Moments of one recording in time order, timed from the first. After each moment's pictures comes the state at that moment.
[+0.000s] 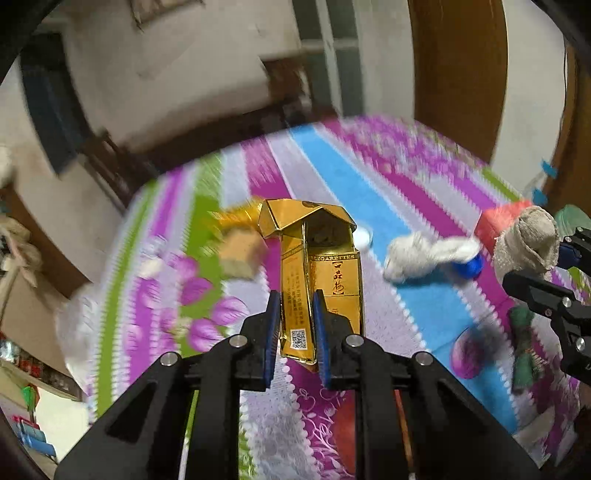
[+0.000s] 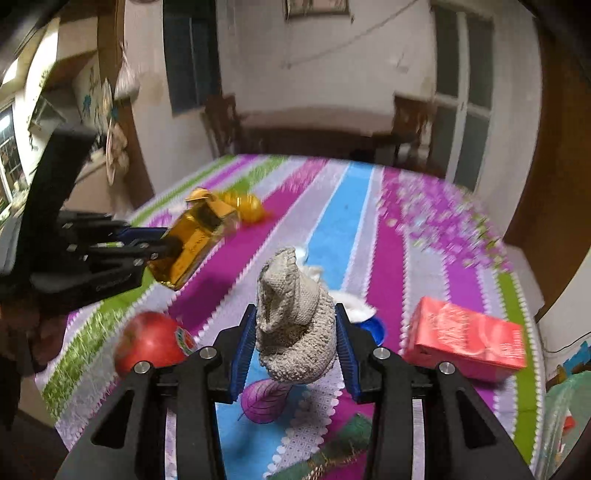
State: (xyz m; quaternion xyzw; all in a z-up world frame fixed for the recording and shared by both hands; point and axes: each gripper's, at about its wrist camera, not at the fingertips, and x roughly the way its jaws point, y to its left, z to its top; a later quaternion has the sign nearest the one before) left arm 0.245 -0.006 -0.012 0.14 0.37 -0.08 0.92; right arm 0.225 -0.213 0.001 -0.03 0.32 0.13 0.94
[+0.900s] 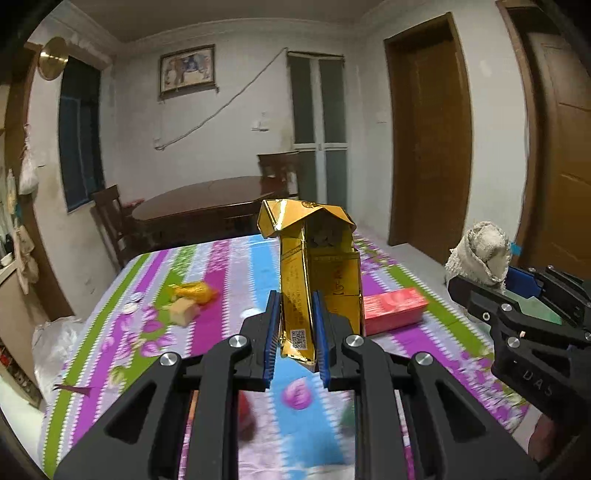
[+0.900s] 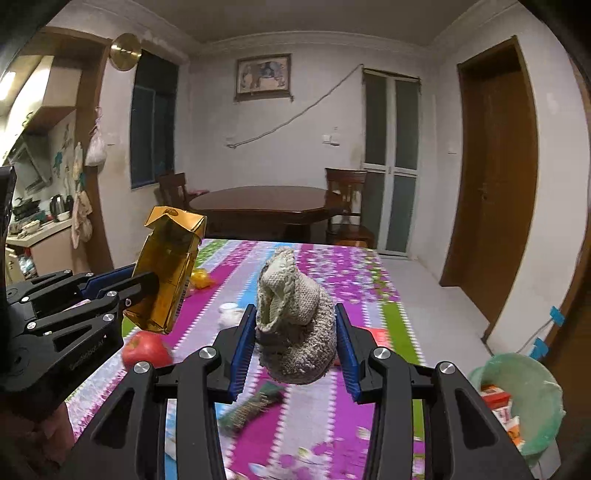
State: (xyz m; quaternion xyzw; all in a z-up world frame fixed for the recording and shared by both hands) left arm 0.108 -0.114 0.049 0.06 0.20 -0.13 0.97; right arm 0.049 -0.294 0.084 -0.01 0.20 0.01 0.98
